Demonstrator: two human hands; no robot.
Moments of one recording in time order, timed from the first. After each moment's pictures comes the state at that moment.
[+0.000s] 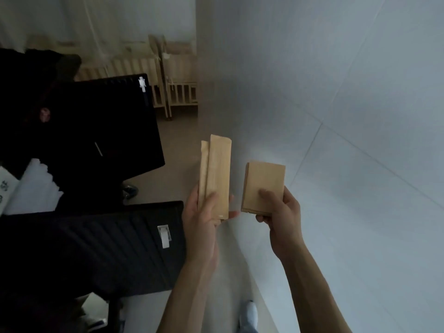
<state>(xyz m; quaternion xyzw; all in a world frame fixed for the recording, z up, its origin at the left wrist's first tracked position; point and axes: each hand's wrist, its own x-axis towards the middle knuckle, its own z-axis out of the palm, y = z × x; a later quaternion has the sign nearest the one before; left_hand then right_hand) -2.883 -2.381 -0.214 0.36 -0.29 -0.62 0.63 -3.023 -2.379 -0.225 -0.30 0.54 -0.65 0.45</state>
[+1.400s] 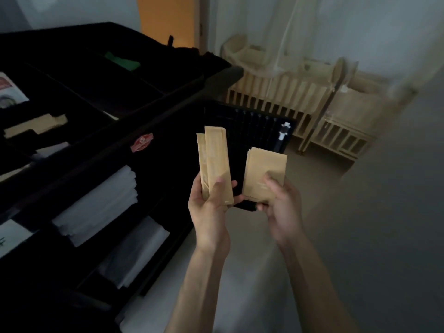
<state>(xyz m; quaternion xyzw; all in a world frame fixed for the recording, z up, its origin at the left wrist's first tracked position) -2.754 -2.854 -0.217 0.43 -0.08 -0.29 0.85 -2.834 -2.942 -0.217 -0.47 0.38 -0.41 0.68</state>
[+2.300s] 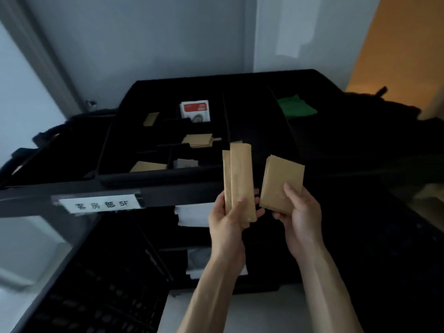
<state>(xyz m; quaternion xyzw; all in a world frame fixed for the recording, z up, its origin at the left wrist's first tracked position) -2.630 -2.937 -0.187 0.47 0.10 0.05 0.88 -2.598 -3.061 -0.194 -0.52 0.09 -0.06 0.84</state>
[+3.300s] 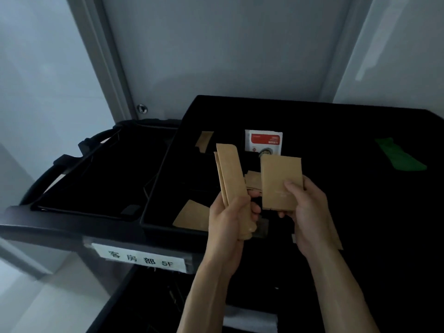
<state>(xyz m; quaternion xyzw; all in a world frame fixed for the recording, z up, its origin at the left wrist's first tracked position) -2.469 -2.762 -0.175 0.48 0.08 0.09 0.87 -2.409 -2.888 -0.169 -0.64 -0.01 -0.05 0.77</state>
